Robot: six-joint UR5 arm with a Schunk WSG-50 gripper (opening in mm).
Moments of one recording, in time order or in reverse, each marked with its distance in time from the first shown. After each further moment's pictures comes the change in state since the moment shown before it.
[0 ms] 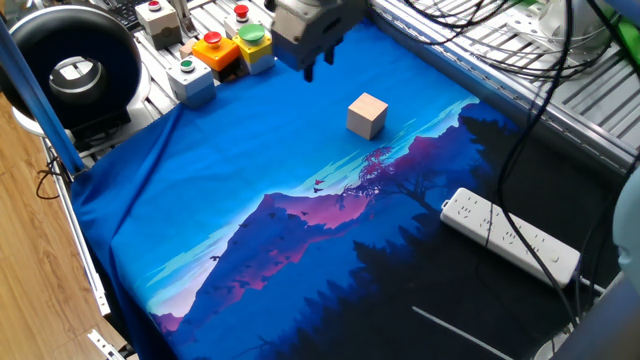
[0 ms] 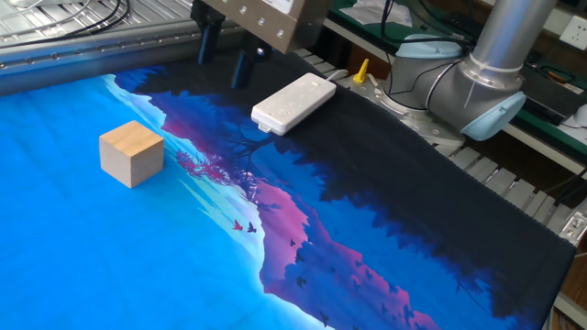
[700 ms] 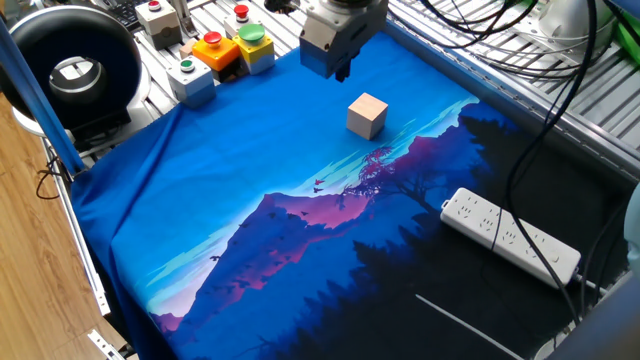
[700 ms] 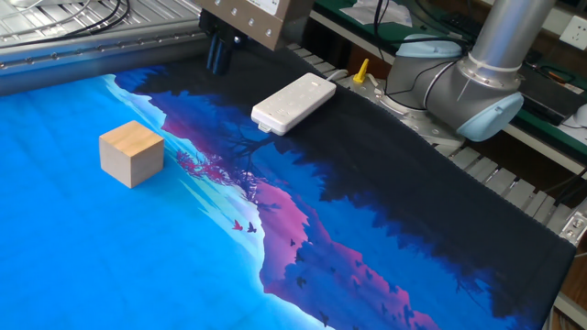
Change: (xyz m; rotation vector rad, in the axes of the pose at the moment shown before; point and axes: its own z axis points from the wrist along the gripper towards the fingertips) arm 0.017 -0.016 0.010 0.008 0.024 -0.031
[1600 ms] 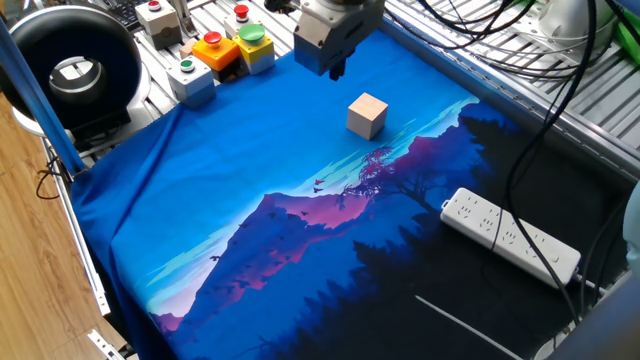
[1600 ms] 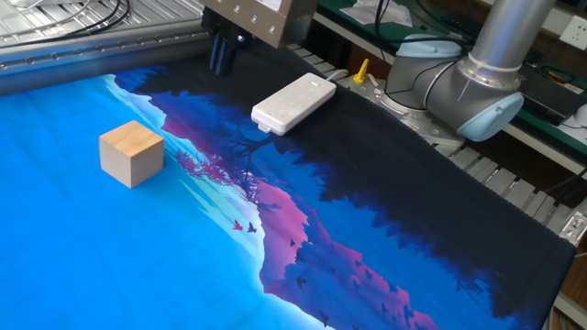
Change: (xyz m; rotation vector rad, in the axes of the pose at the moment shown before) arm -0.010 0.015 -0.009 -0.035 -0.019 0.038
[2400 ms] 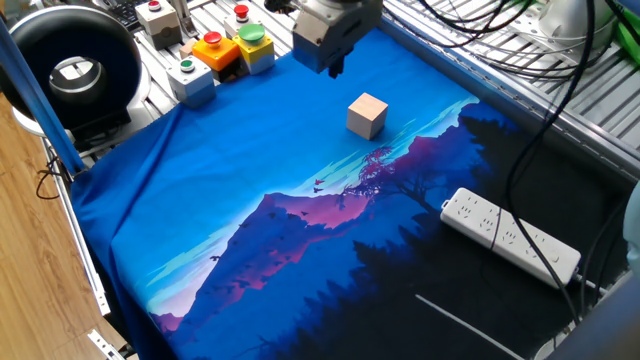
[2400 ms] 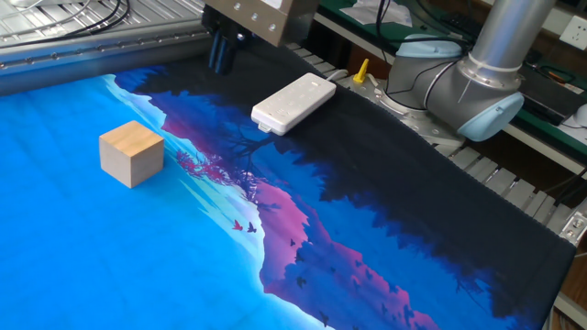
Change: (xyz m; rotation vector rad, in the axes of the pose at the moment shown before) arm 0.003 -0.017 0.005 0.019 -0.017 -0.009
